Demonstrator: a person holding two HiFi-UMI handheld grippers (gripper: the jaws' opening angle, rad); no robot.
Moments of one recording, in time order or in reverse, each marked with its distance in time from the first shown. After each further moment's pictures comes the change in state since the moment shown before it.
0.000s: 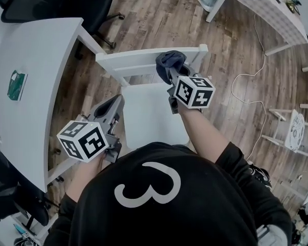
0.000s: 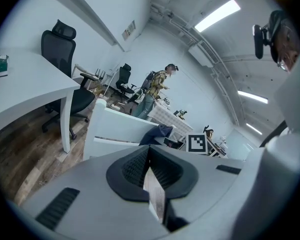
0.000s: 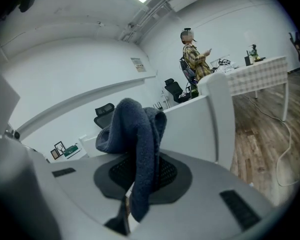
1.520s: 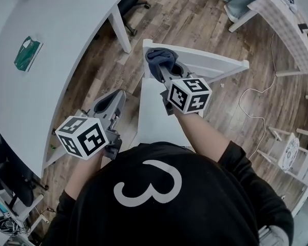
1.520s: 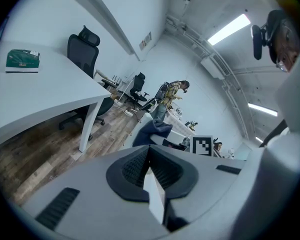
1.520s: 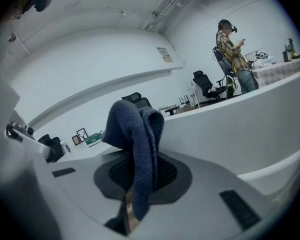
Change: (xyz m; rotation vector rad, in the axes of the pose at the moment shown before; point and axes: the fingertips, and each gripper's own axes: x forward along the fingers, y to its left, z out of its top) left arm -0.074 0.097 0.007 -0.110 -0.095 0.090; right arm 0.074 0.162 -0.040 -0.140 0.074 0.238
